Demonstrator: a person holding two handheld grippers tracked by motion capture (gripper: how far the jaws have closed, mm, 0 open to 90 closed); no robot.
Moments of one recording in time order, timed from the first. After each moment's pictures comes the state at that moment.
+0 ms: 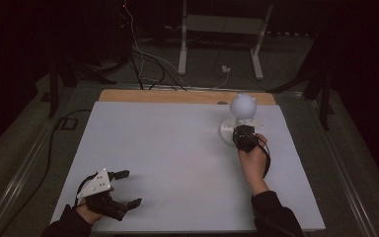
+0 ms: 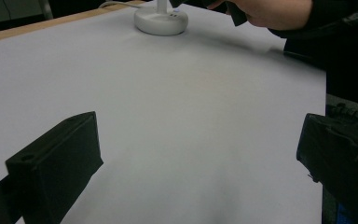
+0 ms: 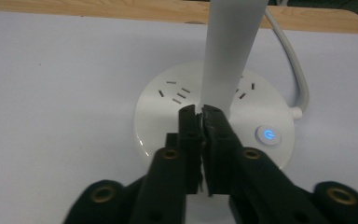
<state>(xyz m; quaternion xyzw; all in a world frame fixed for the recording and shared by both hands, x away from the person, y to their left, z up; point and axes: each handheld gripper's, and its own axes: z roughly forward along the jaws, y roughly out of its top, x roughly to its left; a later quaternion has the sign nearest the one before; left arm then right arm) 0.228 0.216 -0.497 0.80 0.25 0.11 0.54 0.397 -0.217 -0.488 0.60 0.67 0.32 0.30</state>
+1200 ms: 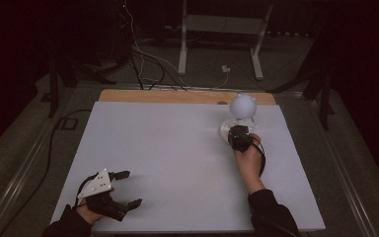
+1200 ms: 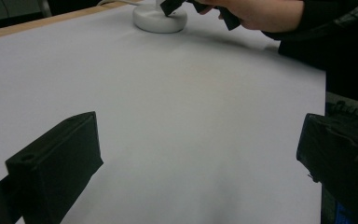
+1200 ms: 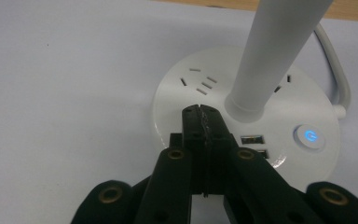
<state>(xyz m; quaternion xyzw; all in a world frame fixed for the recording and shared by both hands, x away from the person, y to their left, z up) 0.227 0.215 -0.497 0.80 0.24 0.11 0.54 0.406 -0.207 -0.501 0.58 0.70 0.31 0.28</state>
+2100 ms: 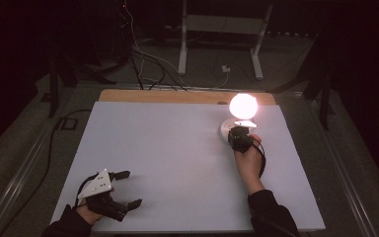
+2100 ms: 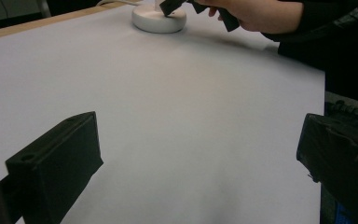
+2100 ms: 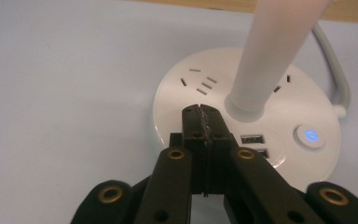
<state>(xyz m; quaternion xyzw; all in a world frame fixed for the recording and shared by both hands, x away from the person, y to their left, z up) 0.227 0.214 -0.497 0.80 0.24 0.11 0.54 0.403 -0.208 -0.502 0.58 0.69 0.33 0.28</state>
